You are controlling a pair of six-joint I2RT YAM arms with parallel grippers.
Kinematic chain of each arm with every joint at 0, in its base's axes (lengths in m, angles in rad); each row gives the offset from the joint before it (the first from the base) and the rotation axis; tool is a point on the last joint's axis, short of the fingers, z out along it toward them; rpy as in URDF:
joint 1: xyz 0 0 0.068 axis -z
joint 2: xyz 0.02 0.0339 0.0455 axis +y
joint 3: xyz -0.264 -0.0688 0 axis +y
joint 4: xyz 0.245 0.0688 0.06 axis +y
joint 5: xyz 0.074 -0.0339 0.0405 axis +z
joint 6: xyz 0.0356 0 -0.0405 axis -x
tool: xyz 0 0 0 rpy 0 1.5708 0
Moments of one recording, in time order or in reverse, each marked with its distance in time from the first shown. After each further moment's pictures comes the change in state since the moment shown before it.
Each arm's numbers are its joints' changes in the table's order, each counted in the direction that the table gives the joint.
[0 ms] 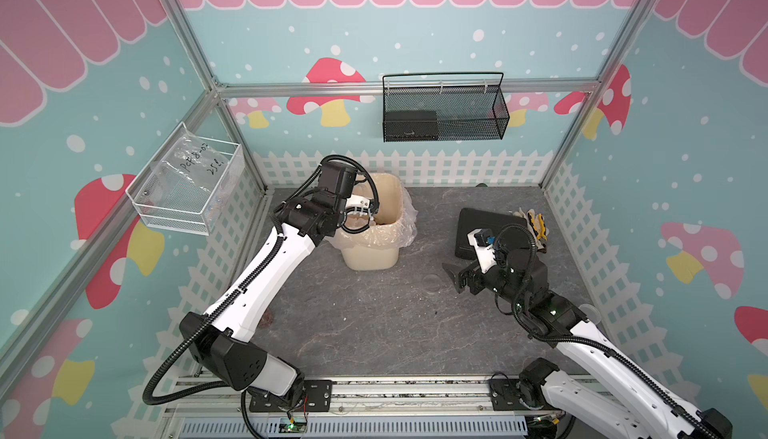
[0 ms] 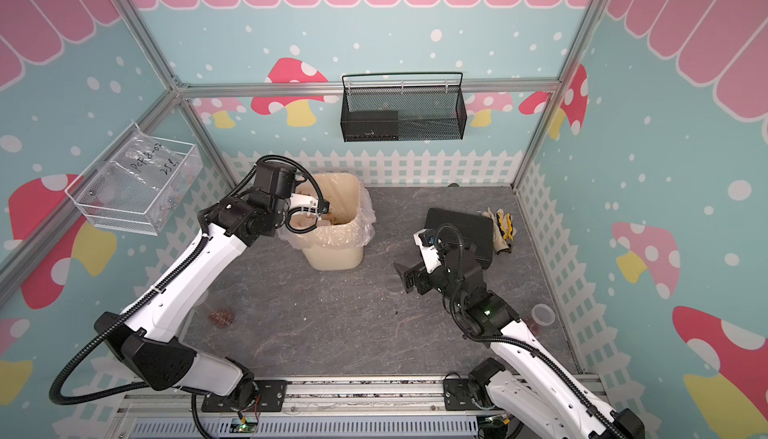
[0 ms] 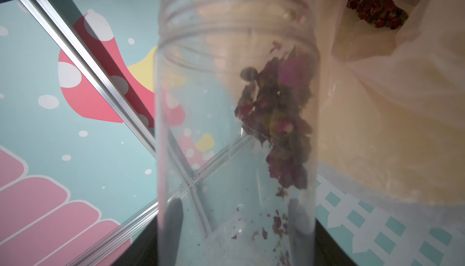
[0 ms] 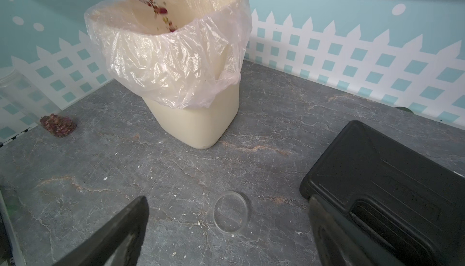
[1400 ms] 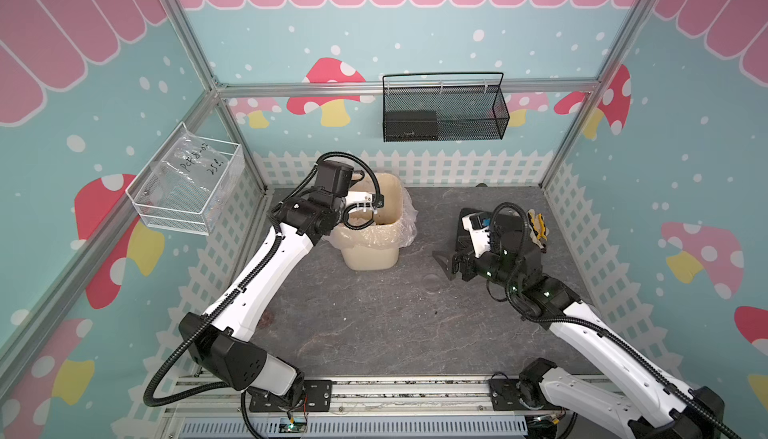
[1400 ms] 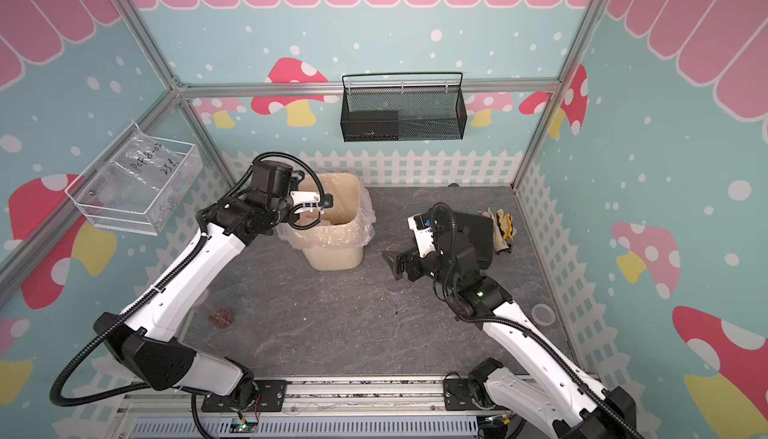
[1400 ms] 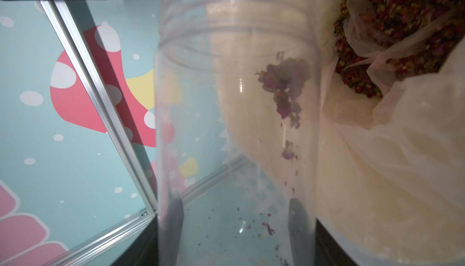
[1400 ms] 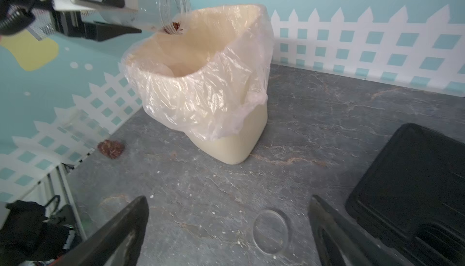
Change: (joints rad) left arm -0.044 -0.025 0.034 -0.046 -0.225 0.217; right arm 0.000 0.169 -0.187 0.002 0.132 -0.201
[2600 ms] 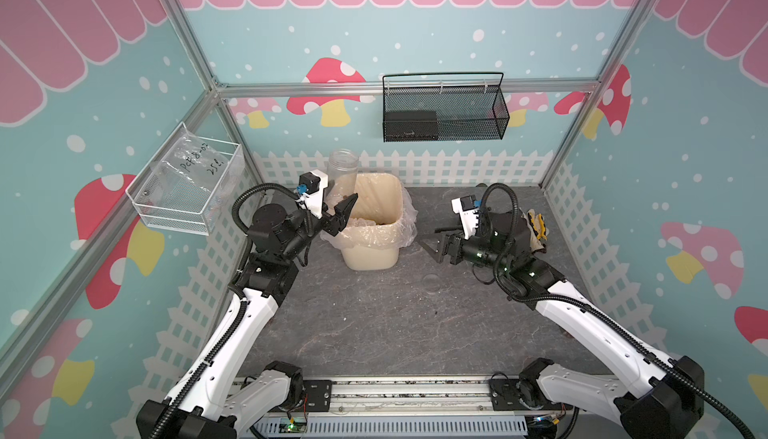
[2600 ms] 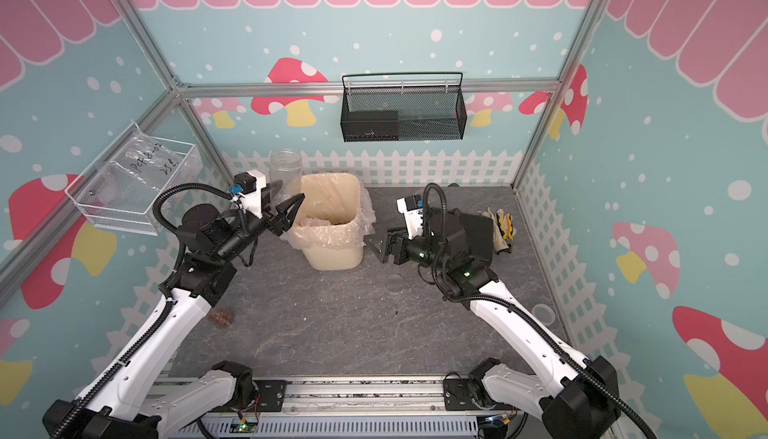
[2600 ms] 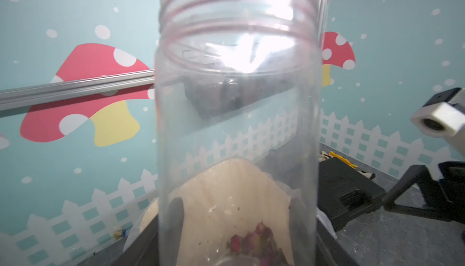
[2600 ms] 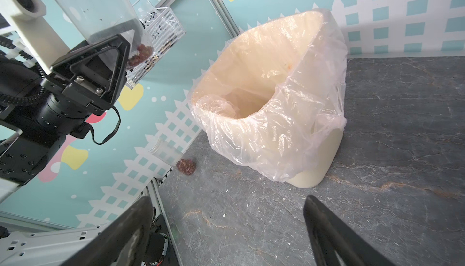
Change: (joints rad) left arm -0.205 -0.444 0.634 -0.903 -0.813 1.249; right arm 0.000 0.132 -0.093 -0.129 0.225 -0.270
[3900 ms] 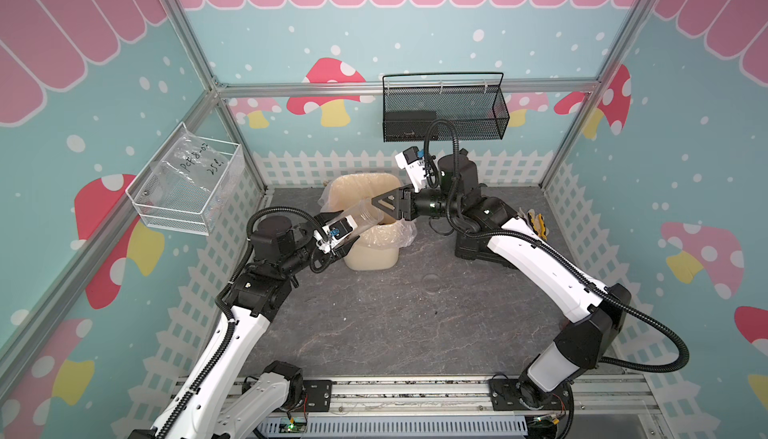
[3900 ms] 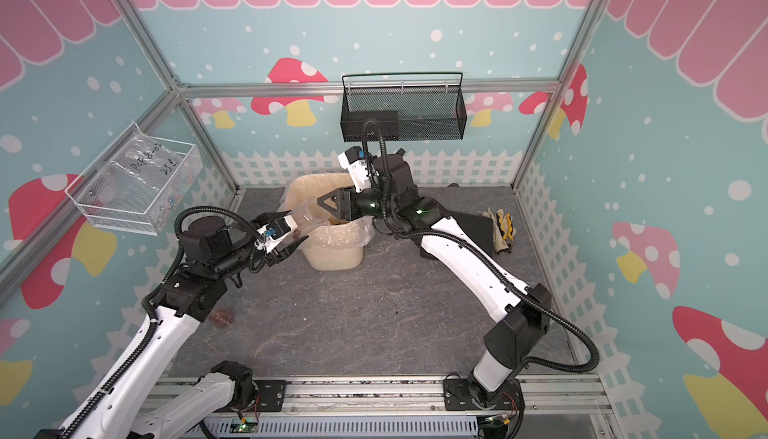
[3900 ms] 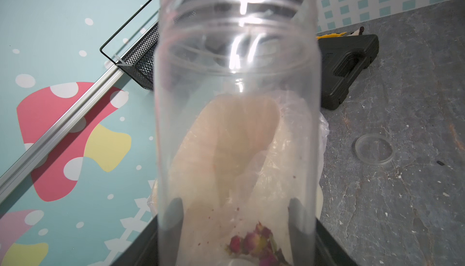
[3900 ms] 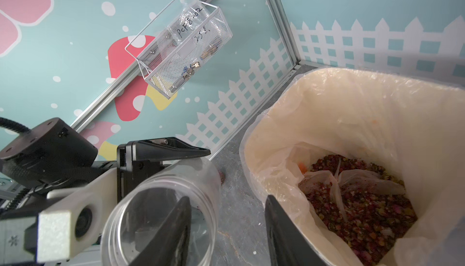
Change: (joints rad) left arm 0.028 -0.110 0.015 0.443 -0.019 -0.716; right arm -0.135 0.532 -0.790 0.321 0.076 0.076
